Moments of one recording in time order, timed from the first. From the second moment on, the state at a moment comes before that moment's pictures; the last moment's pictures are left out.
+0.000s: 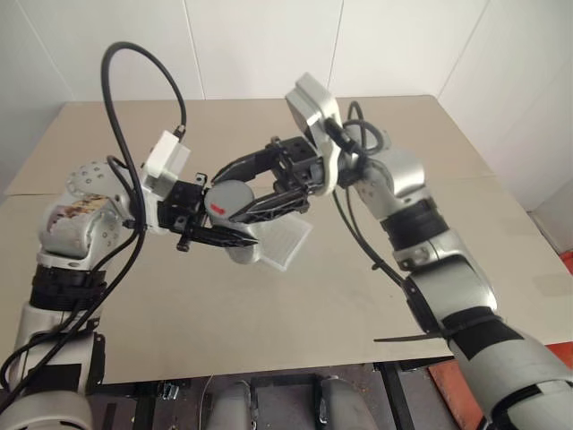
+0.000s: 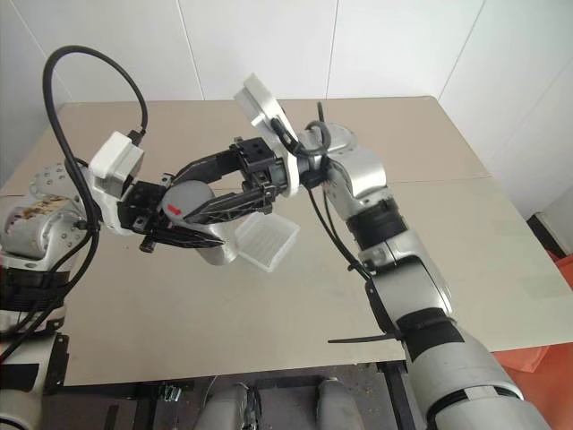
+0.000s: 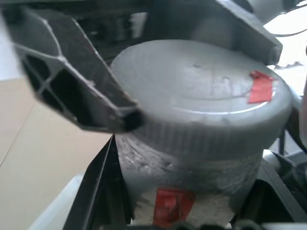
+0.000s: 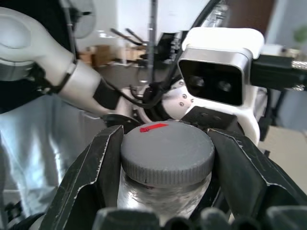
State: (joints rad) left arm -0.75 0.77 0.01 0.00 -0.62 0.49 -1.58; right arm -1.29 -0.24 0.31 0.58 0.62 0.25 1.57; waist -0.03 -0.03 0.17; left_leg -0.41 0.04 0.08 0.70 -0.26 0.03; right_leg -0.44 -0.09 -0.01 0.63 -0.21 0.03
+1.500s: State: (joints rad) left arm -0.65 0.77 0.05 0.12 -0.53 0.42 -1.44; right arm -0.96 -0.35 0.22 -0.04 0.39 0.58 0.81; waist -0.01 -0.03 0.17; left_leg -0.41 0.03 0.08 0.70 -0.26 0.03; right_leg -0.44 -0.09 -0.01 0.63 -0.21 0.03
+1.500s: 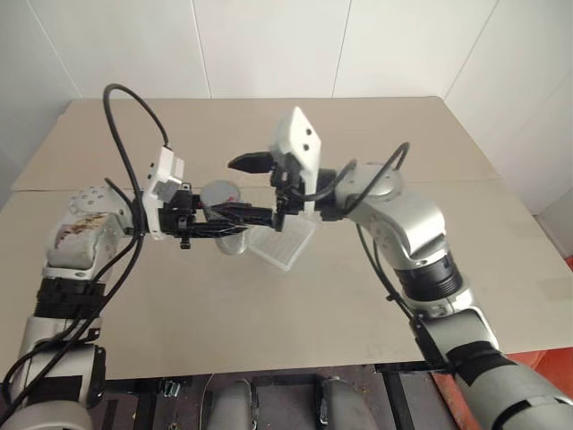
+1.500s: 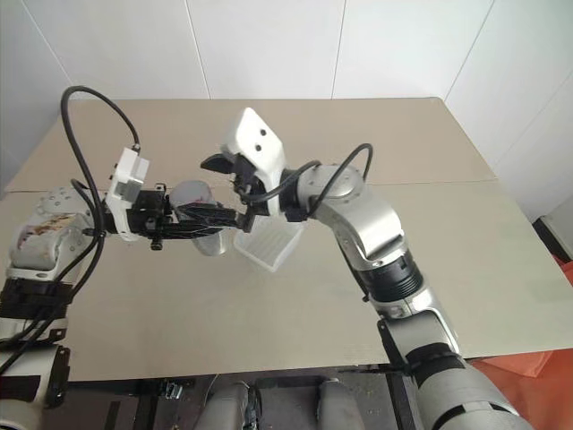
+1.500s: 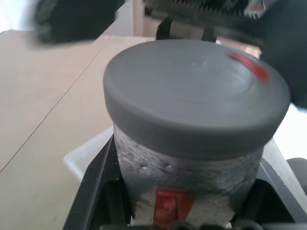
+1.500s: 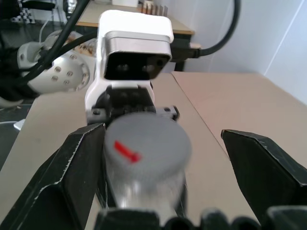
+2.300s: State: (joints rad) left arm -0.69 0.74 0.04 0.13 -0.53 0.38 -1.46; right arm -0.98 -0.20 0.25 -0.11 0.43 0.60 0.86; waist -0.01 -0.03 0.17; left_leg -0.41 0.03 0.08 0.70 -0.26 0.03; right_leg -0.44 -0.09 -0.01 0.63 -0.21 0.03
